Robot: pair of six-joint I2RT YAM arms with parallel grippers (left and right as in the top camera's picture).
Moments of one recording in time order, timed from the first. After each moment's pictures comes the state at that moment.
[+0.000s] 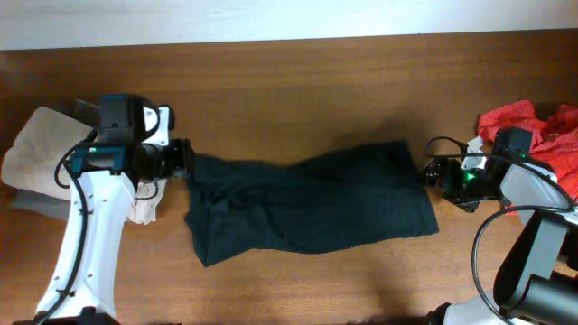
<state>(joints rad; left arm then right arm) 0.03 1.48 1.25 -0.93 0.20 -0.07 -0.42 1.72 0.98 -0.69 -0.49 0.10</state>
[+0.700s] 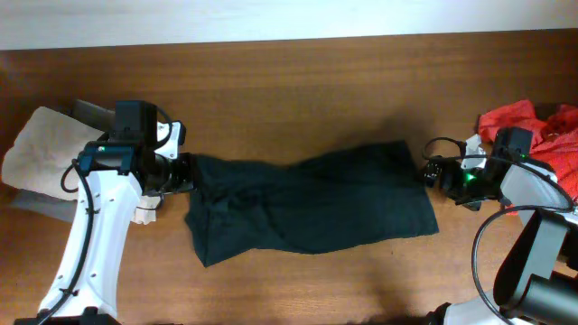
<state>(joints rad) 0.00 1.49 1.25 -1.06 0.18 -0.07 -0.42 1.72 0.98 -0.66 -0.47 0.01</state>
